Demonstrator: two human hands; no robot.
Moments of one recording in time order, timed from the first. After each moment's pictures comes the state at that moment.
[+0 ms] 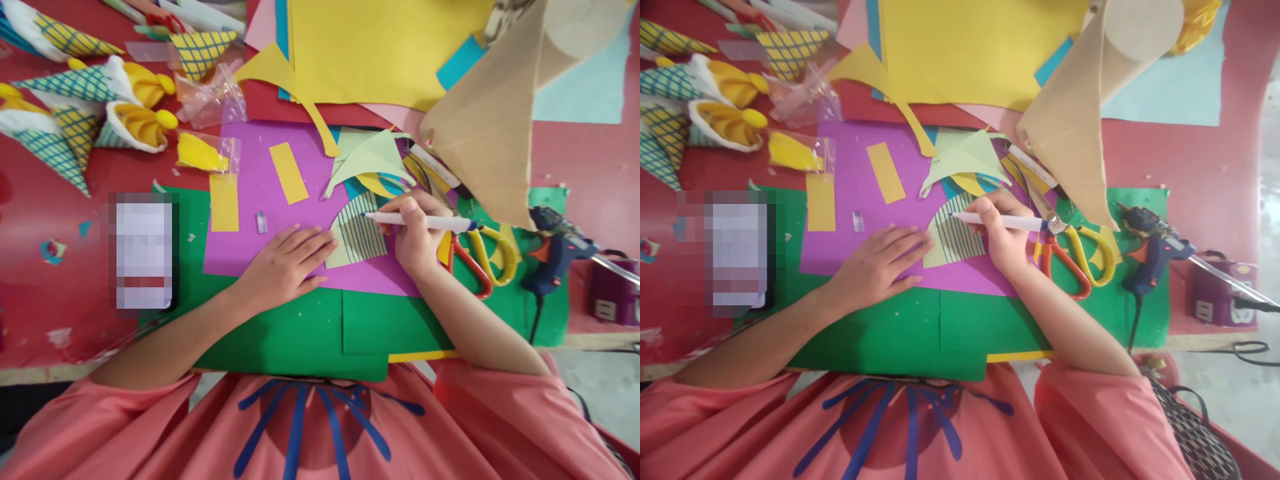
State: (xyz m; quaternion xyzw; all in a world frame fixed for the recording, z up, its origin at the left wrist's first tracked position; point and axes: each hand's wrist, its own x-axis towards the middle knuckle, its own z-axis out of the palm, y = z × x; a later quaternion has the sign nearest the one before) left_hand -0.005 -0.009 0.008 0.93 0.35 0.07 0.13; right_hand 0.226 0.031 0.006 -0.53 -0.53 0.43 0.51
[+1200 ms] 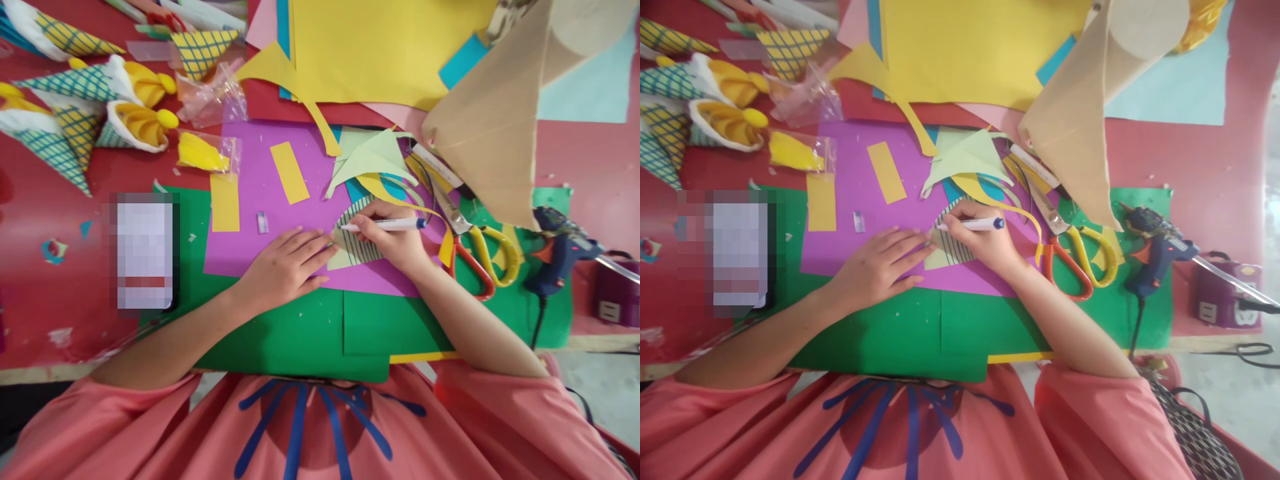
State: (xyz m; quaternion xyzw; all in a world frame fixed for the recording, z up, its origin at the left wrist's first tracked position) left_hand -0.004 -0.009 0.007 0.93 0.34 0.08 0.11; right_hand 0.217 0.038 0.005 -0.48 -0.65 0.47 0.36
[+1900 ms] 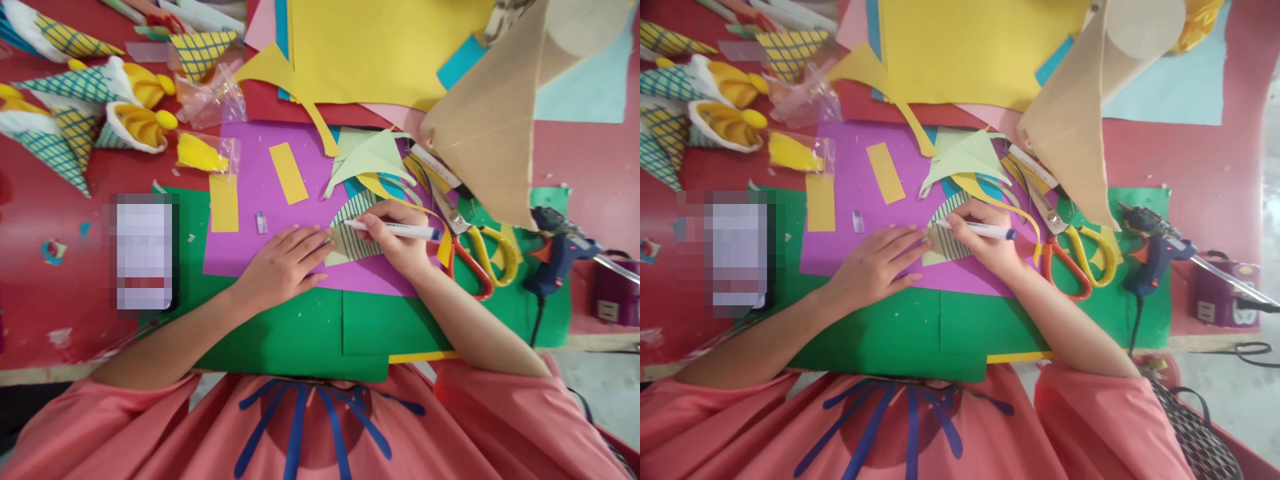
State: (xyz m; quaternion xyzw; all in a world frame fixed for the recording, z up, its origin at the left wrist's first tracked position) left_hand -0.005 -0.009 0.006 0.93 0.35 0.08 0.10; right_hand 0.220 0.032 0.006 -0.46 -0.64 0.42 0.43
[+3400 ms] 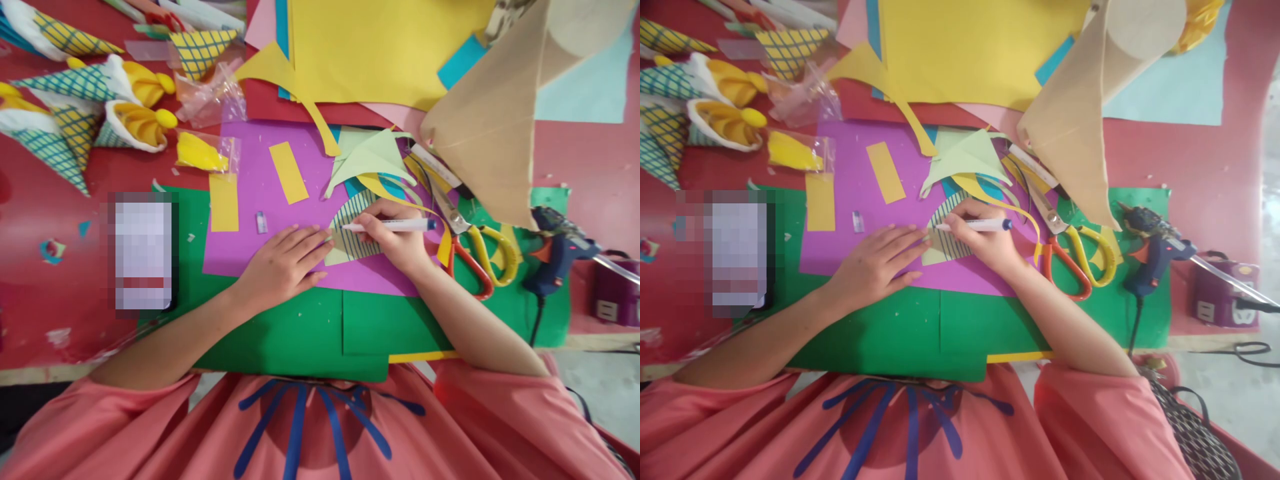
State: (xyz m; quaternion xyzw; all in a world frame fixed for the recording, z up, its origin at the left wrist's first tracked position) left_hand -0.005 -0.009 0.006 0.92 0.36 0.09 0.12; right_hand 0.220 0.036 0.008 -0.49 -0.62 0.47 0.38
